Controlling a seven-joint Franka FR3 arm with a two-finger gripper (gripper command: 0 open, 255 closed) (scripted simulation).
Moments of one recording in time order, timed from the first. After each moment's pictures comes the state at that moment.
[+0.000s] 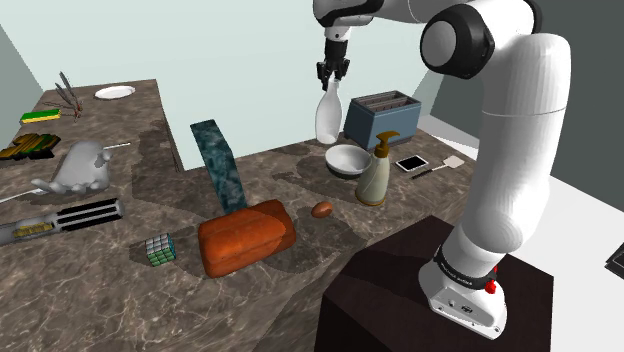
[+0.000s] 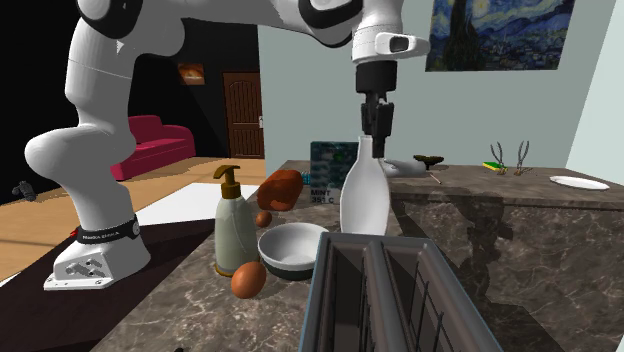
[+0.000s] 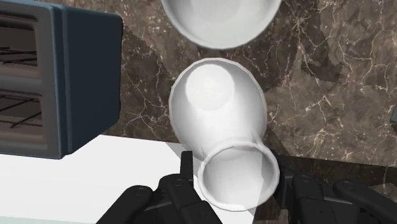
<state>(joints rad) -0.12 0.35 -0.32 -1.43 0.13 1.81 -0.23</state>
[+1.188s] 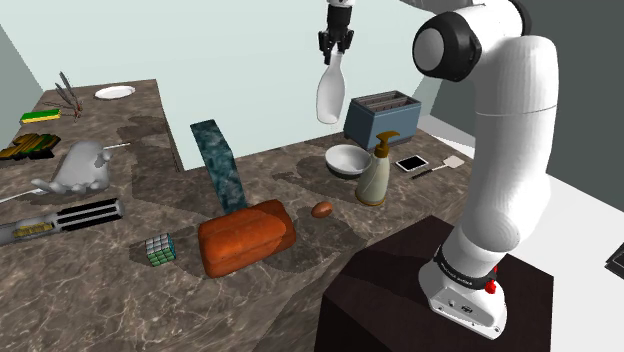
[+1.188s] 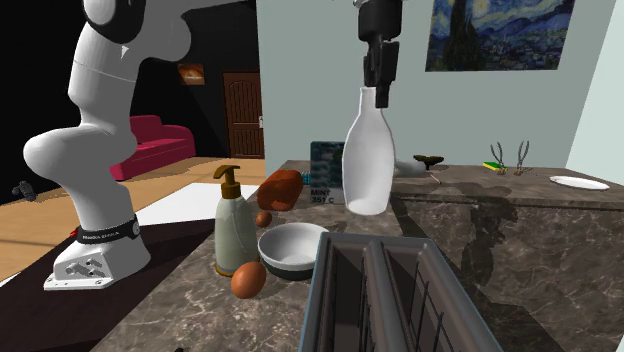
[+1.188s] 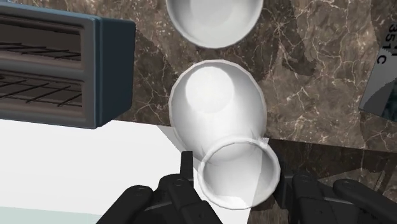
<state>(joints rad) -0.15 0.41 -0.33 -1.10 0.14 1.54 -0.22</state>
